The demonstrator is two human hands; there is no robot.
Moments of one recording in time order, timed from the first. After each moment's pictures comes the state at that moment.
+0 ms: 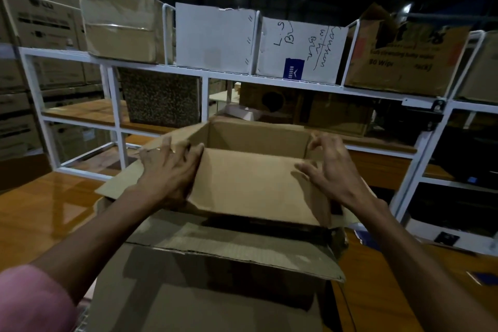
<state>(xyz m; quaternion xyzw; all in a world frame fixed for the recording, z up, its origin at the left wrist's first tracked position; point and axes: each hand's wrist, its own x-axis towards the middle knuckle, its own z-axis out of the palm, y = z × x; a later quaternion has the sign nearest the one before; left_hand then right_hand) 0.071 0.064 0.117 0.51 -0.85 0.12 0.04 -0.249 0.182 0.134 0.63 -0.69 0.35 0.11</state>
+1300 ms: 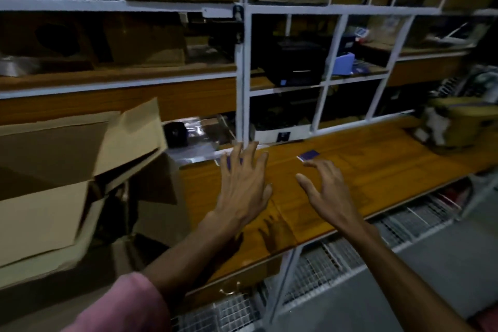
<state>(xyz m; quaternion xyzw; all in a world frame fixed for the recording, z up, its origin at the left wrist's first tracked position) -0.397 0.323 -0.009 0.14 -0.96 -0.02 0.23 -0.530 0.493 -0.033 0.40 -0.84 0.37 0.10</state>
